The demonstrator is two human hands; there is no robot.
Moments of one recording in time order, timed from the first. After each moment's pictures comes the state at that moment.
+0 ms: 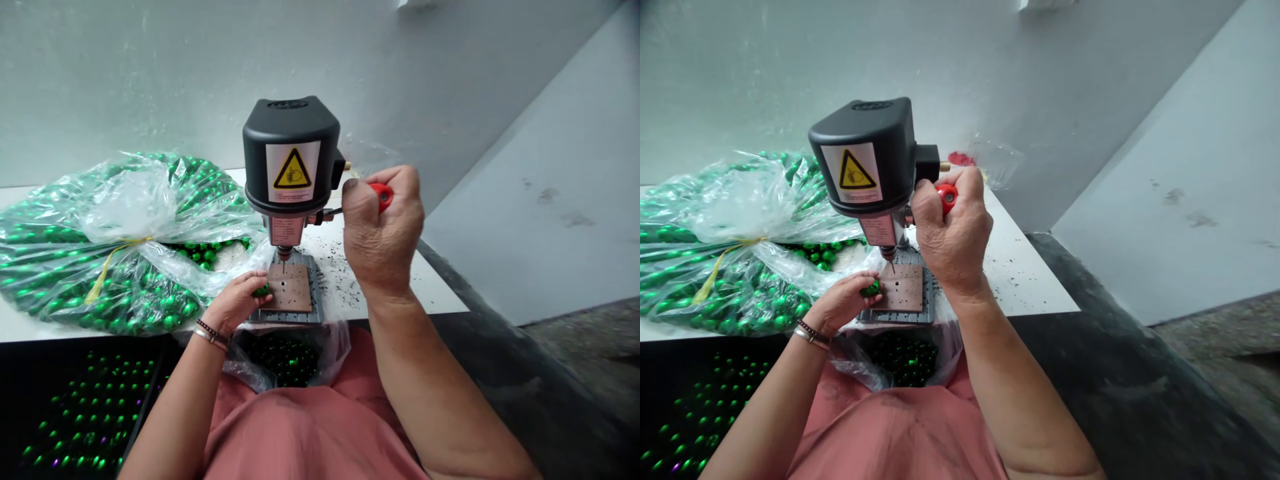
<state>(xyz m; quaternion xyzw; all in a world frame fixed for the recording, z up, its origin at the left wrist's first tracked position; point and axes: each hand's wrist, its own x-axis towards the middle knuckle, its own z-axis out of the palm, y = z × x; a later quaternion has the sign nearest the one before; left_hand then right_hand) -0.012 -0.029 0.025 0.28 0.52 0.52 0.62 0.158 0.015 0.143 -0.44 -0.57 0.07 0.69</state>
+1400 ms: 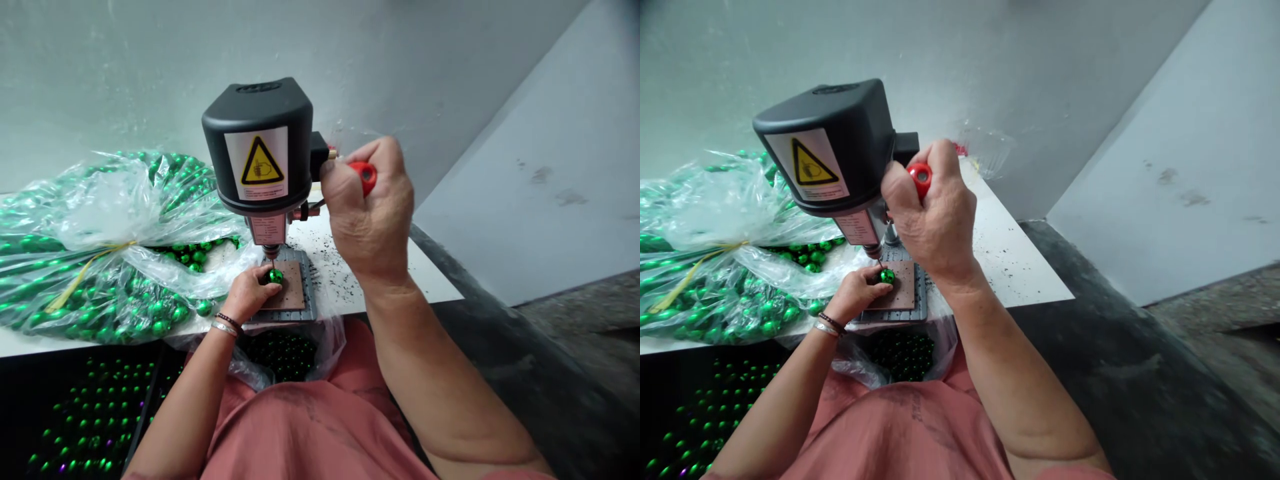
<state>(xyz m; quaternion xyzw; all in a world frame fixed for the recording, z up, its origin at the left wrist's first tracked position) 0.003 -0.001 0.010 0.63 0.67 0.28 0.28 0.168 0.019 0.148 -0.41 -0.63 0.10 0.65</state>
